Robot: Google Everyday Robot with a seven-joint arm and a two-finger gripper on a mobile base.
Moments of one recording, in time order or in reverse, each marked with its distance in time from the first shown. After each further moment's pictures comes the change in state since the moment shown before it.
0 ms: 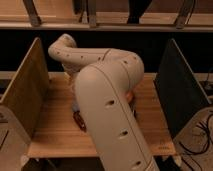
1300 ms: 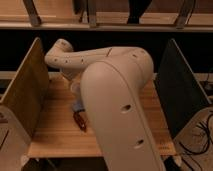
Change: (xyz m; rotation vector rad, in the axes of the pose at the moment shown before) arm 0.045 0.024 -0.034 0.075 -0.035 -0.055
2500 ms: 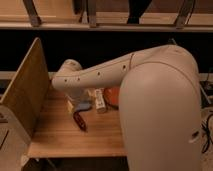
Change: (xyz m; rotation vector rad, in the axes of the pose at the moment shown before) arm 0.128 0.083 -0.012 -0.162 0.147 0.178
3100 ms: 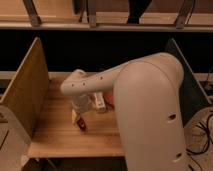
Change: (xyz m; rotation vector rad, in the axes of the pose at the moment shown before) arm 0.040 0.017 0.071 -0.140 0.170 0.118
